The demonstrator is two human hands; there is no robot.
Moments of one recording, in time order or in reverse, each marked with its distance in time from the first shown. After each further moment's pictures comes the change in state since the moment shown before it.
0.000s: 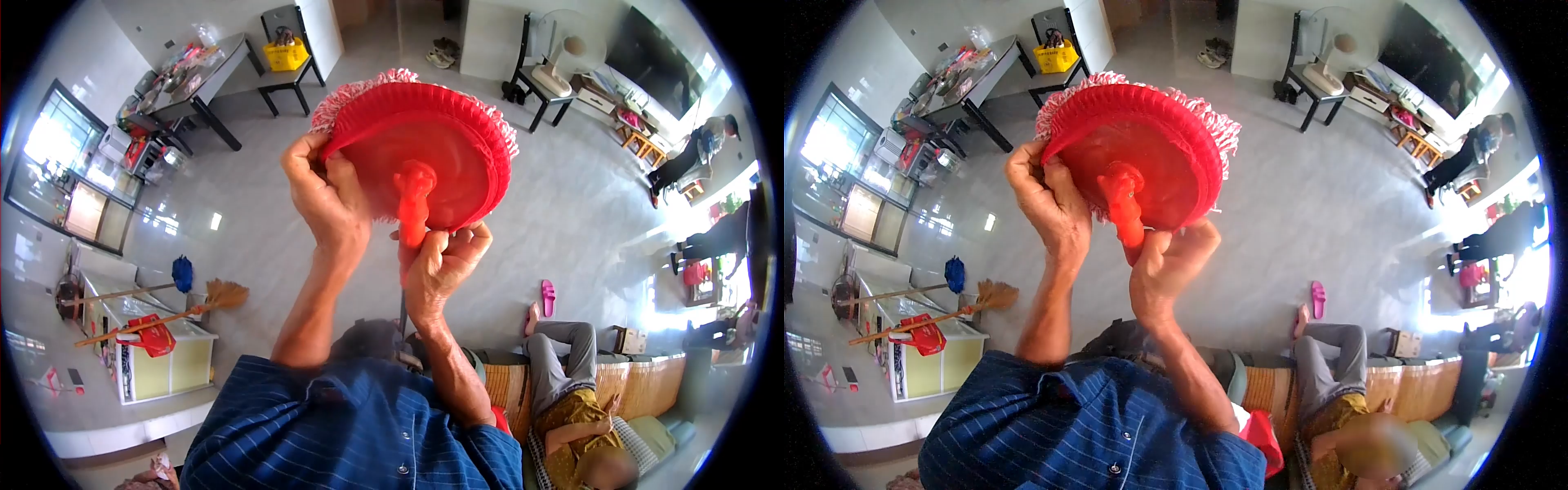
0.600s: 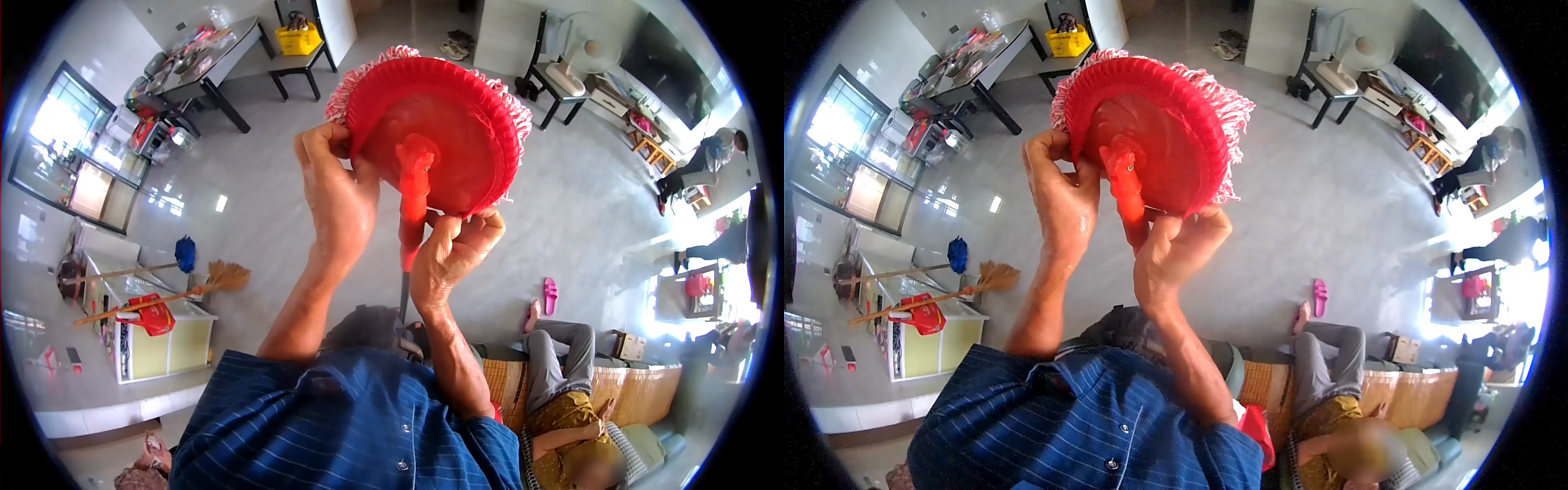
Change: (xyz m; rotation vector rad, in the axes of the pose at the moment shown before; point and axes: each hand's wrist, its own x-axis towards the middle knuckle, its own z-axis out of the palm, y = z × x) left_hand -0.010 0.005 -0.015 0.219 -0.200 -0.079; right_hand 0.001 -0.013 0.000 -0.019 -0.002 -0.088
